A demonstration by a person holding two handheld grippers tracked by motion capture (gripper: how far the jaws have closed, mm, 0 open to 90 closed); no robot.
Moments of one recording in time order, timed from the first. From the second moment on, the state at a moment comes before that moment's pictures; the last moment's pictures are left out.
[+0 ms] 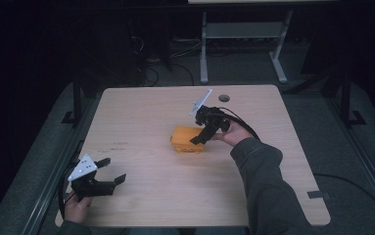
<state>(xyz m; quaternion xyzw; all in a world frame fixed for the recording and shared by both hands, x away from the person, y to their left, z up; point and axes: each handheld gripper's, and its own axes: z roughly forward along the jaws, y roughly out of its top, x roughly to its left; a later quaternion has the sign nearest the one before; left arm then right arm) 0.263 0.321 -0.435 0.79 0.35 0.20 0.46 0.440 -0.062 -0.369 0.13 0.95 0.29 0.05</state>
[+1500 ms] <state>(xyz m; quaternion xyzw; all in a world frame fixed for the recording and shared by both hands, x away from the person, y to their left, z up) 0.264 0.319 -0.436 0.79 0.35 0.20 0.46 0.404 -0.119 -0.365 0.17 0.93 0.31 0.05</state>
